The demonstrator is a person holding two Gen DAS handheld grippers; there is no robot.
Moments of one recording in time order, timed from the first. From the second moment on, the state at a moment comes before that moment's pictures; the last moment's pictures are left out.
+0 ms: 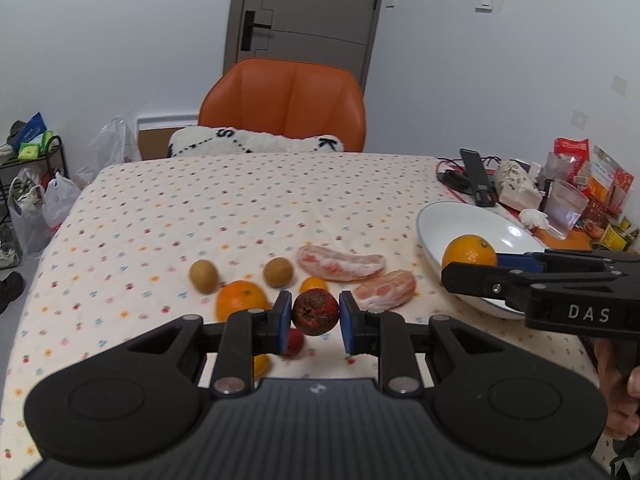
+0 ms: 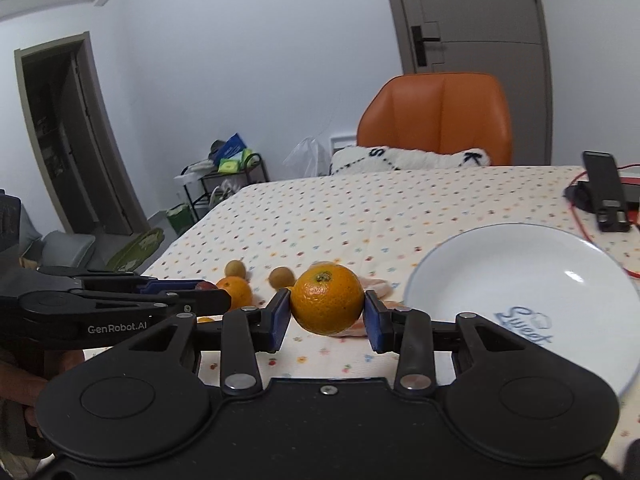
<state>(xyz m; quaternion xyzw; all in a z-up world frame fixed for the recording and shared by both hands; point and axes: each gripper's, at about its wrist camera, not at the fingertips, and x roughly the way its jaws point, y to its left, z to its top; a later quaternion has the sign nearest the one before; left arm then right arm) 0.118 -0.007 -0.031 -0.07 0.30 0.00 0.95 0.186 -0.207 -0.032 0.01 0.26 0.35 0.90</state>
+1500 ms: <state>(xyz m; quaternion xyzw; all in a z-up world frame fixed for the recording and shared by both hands) 0.199 -0.132 -0.042 -0.02 0.31 -0.10 0.94 0.204 -0.320 -0.060 0.06 0.27 0.25 0.93</state>
